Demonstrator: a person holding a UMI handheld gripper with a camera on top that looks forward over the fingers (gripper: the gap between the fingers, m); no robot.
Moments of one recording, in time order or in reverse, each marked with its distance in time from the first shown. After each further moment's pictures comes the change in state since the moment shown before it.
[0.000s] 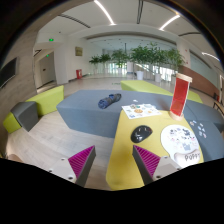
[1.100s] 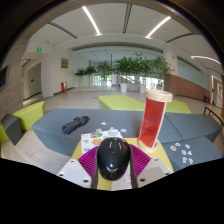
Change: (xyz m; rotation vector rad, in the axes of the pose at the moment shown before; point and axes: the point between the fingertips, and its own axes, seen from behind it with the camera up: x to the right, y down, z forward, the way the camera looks) arm 0.193 -0.119 0.069 0.134 0.141 0.038
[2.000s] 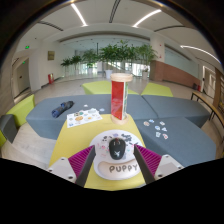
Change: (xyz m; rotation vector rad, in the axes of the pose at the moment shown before) arm 0.090 0.070 -0.129 -0.148 0.133 0.059
